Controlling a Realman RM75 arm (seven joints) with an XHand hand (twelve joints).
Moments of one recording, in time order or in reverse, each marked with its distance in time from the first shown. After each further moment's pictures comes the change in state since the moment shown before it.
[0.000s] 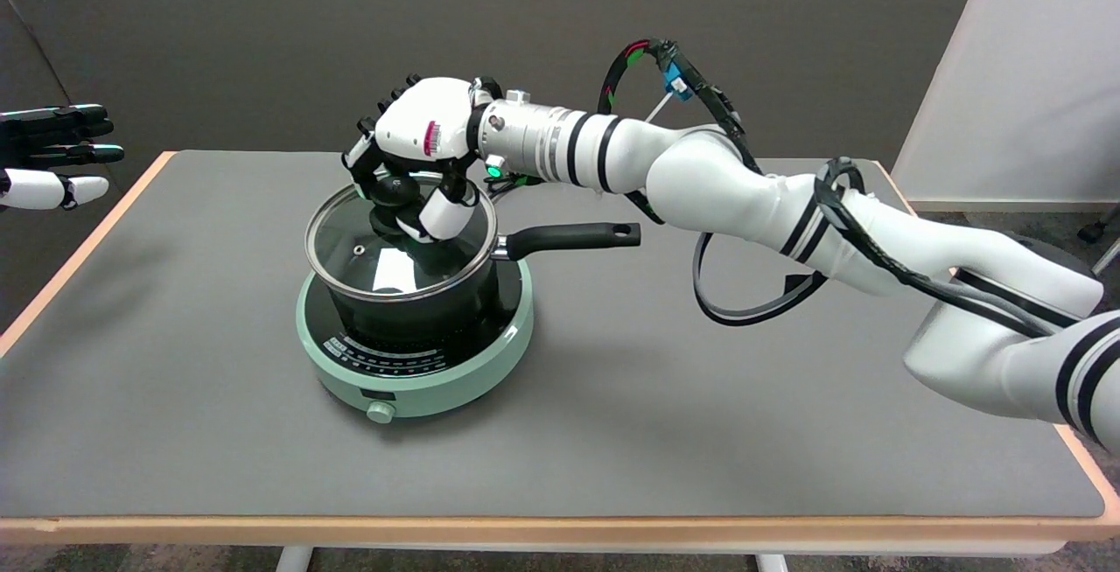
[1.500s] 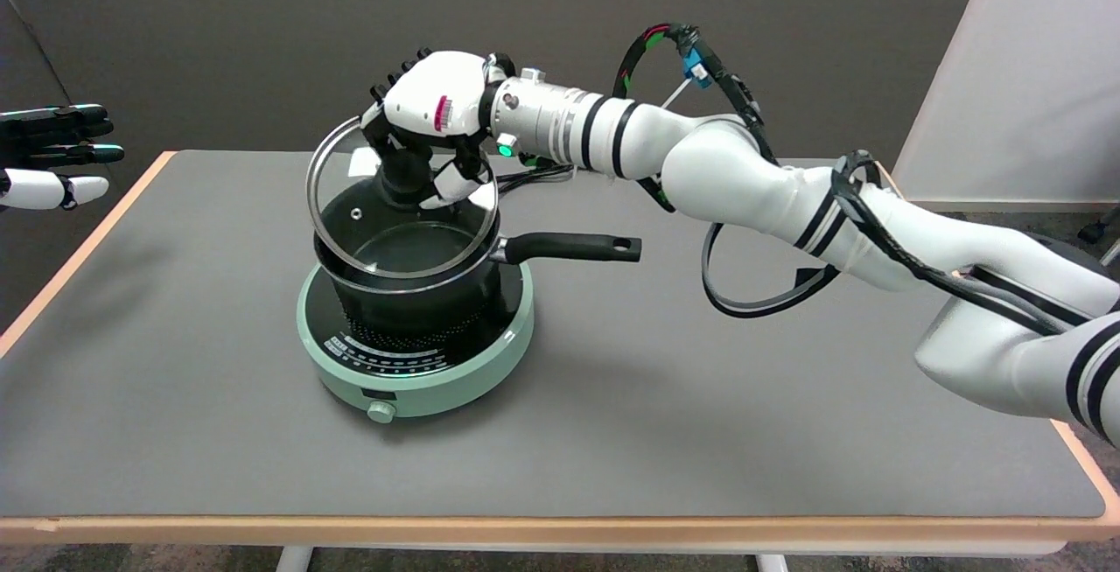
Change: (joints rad) arm -0.001 0.031 0.029 0.032 0.000 0.028 0.003
